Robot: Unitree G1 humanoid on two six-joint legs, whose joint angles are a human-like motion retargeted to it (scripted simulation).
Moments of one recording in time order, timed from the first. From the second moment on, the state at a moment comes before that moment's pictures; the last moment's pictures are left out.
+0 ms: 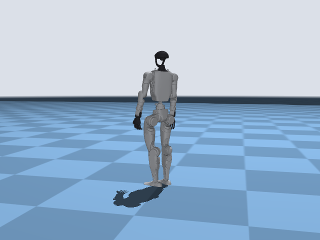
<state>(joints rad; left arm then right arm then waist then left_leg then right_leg) -0.17 0.12 0.37 1.54 -0.09 0.08 -0.11 -0.09 -0.13 0.11 1.50 -0.47 -0.02 0.16 -0.21 0.03 -0.14 -0.08 -0.05 0.26 -0.02 -0.05 0.04 -0.08 0.03 -0.20 0.04 -0.06 0.01</state>
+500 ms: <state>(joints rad) -0.27 0.12 0.27 1.53 0.08 0.05 -0.14 0.03 -0.21 0.00 1.70 -0.28 0.07 0.05 -0.18 0.04 -0.18 -0.09 -0.07 0.27 -0.02 -0.06 0.04 -0.10 0.01 -0.22 0.04 -0.06 0.00</state>
